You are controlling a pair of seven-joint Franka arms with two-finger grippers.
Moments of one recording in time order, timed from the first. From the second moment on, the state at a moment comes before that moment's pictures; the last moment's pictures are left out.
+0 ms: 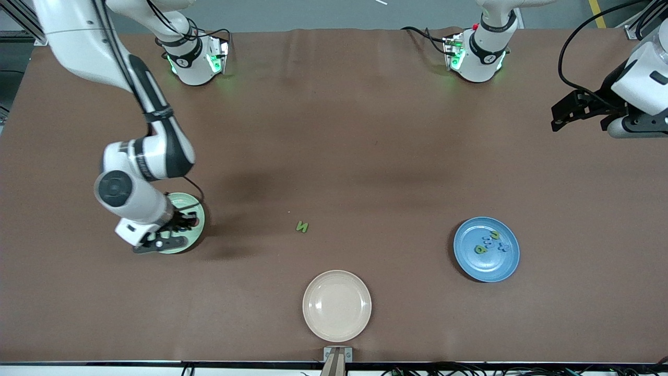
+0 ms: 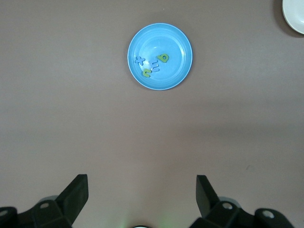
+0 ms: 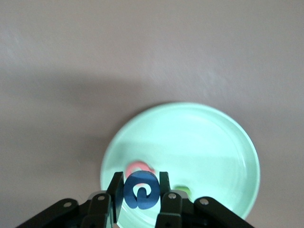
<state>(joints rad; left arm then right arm) 0.06 -0.02 -0.18 -1.53 0.01 1.49 -0.12 0.09 0.45 0.00 -1.88 -0.03 2.29 -0.08</state>
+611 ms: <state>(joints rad) 0.05 -0.03 -0.18 -1.53 0.01 1.50 -0.12 0.06 0.41 0.01 -2.10 0.03 2.43 -0.14</state>
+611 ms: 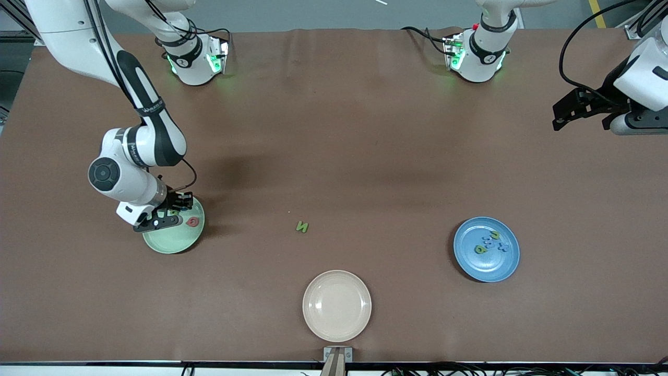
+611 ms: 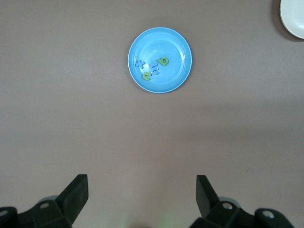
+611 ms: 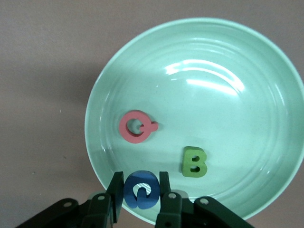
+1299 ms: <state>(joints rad) 0.05 -0.03 -0.18 -1.54 0.01 1.52 -0.12 0.10 0.42 0.02 -2.03 0.04 2.45 0.00</state>
